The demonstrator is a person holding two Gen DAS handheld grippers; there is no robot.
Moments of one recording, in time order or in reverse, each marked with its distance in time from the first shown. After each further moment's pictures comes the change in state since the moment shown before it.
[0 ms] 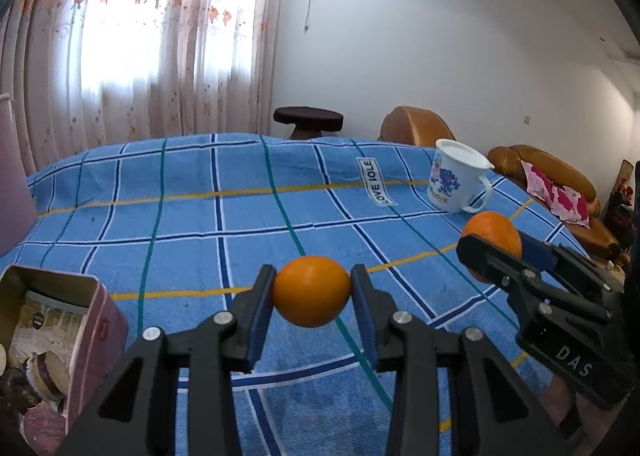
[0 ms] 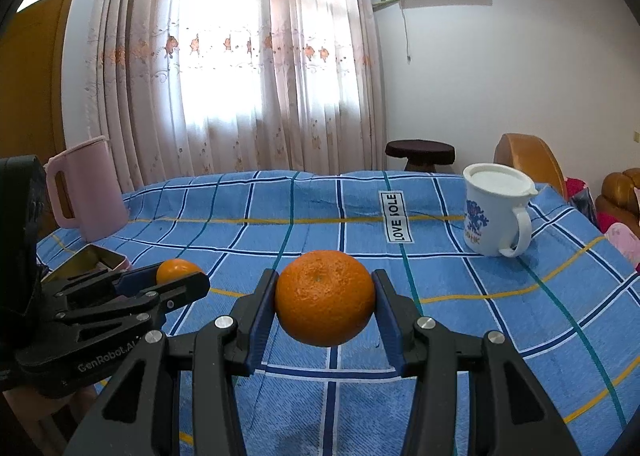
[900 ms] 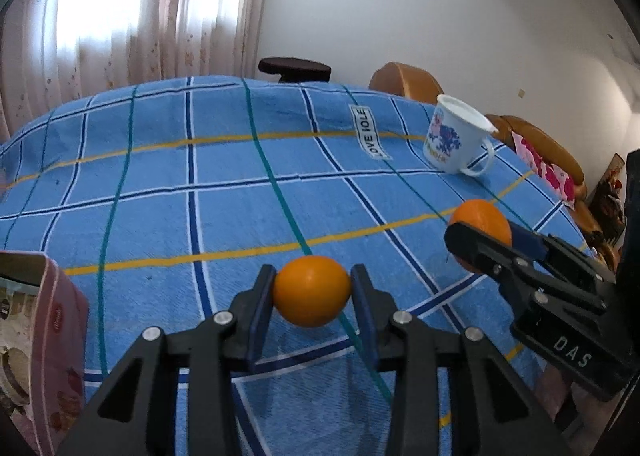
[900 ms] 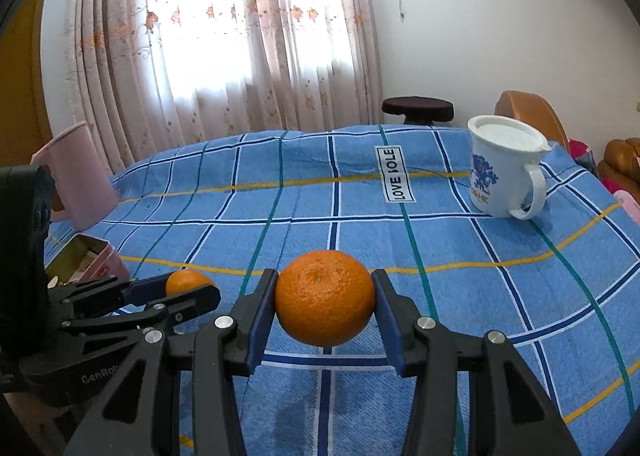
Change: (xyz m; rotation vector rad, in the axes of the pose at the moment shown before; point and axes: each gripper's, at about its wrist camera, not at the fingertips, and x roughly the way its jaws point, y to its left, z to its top) left arm 0.034 0.004 -0.001 -0.027 0.194 -0.073; right arm 0.035 -0.010 -0.001 0.056 0.159 0.006
